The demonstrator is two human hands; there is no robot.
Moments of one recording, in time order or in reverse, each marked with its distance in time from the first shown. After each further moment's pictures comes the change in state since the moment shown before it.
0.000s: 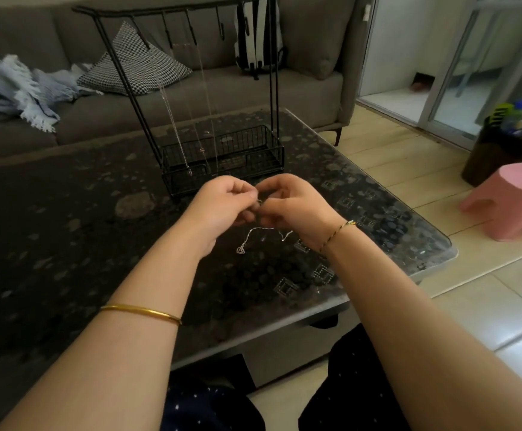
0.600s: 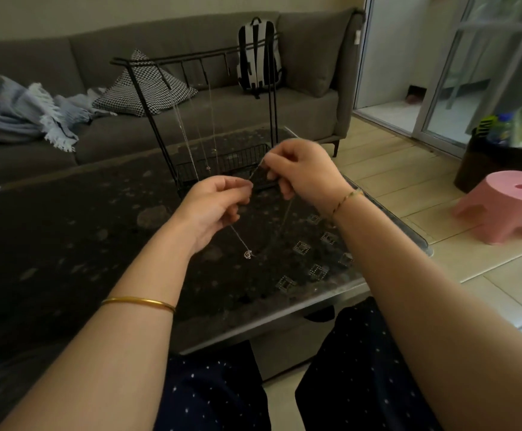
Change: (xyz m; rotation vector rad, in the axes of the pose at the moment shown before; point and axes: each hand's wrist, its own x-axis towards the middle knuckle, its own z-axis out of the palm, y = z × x) left_hand -0.038 0.042 -0.027 -0.189 -0.013 -0.036; right_hand -0.025 -0.077 -0.014 -0.297 0.163 -0.289
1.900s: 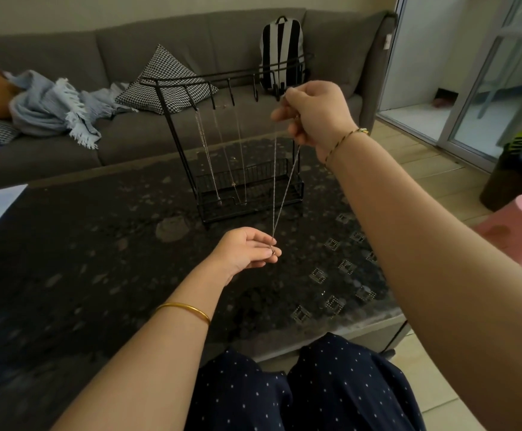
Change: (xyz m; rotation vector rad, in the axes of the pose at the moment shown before) left_hand 0.042 -0.049 -0.008 0.137 -0.154 -0.145; right_hand 0.098 -0.062 -0.016 0.301 0.106 0.105
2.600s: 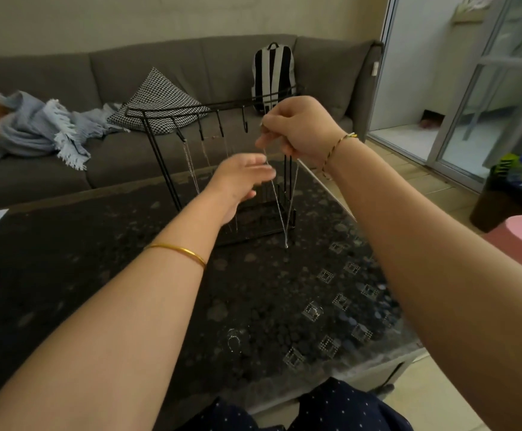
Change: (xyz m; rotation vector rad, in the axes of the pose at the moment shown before) left_hand 0.057 0.137 -0.018 -0.030 0.180 0.219; right_hand 0.045 -0.009 -0.010 -0.323 -0.189 -0.113
